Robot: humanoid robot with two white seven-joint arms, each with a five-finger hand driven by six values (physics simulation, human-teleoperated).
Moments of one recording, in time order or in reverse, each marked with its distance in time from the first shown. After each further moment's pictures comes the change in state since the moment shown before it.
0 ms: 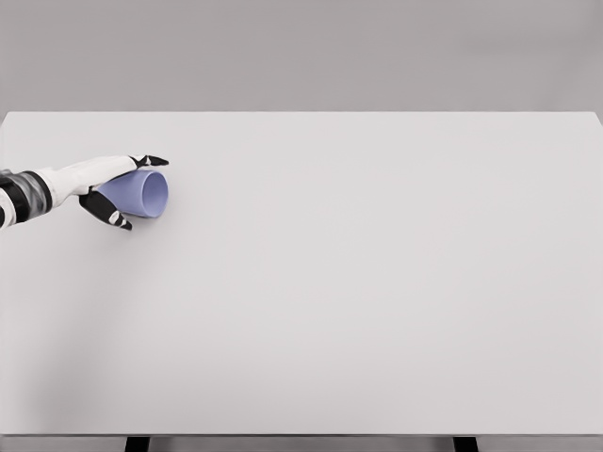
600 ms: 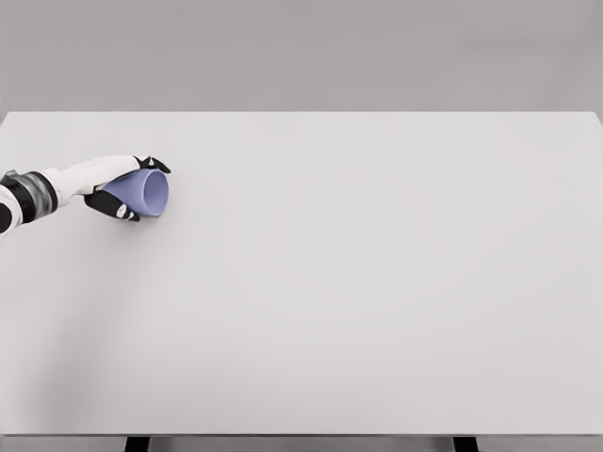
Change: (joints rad) left arm 0.000 -0.020 0.000 0.016 -0.012 0.000 0.019; right arm 0.000 0.000 0.000 0.000 0.000 0.000 0.000
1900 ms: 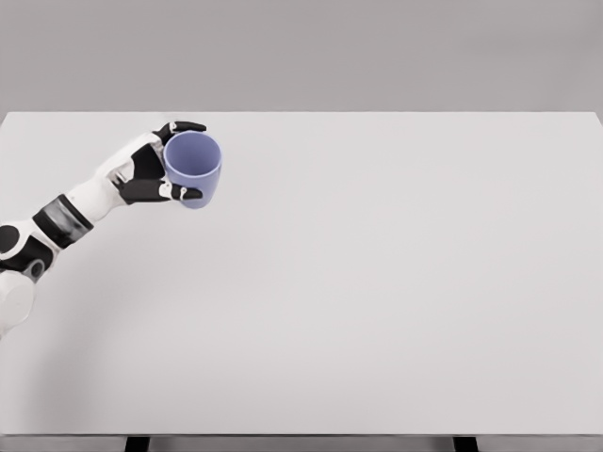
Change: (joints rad) left arm 0.094 -0.140 0.017 0.099 1.092 -0.185 -0.138; right arm 0.000 0.000 0.000 0.000 0.000 0.000 0.000
